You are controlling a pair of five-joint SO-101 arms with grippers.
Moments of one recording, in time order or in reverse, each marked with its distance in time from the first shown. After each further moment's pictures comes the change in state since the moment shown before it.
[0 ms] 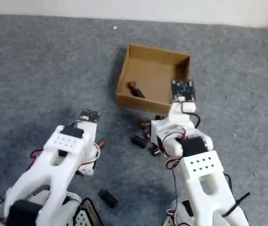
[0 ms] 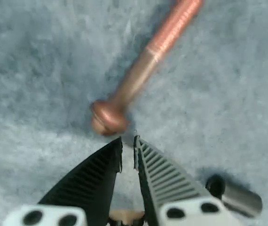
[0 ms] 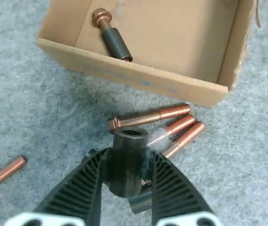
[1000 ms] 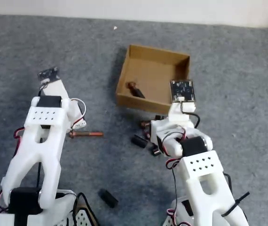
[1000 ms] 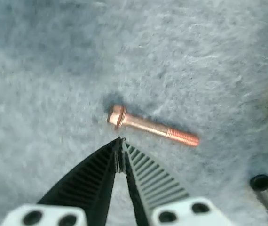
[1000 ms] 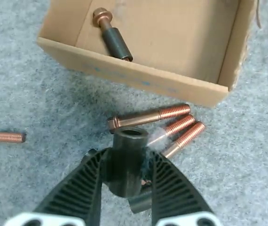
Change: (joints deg) left arm -12.9 7.4 -25.3 -1.3 21.5; right arm 0.0 0.0 0.0 0.0 0.4
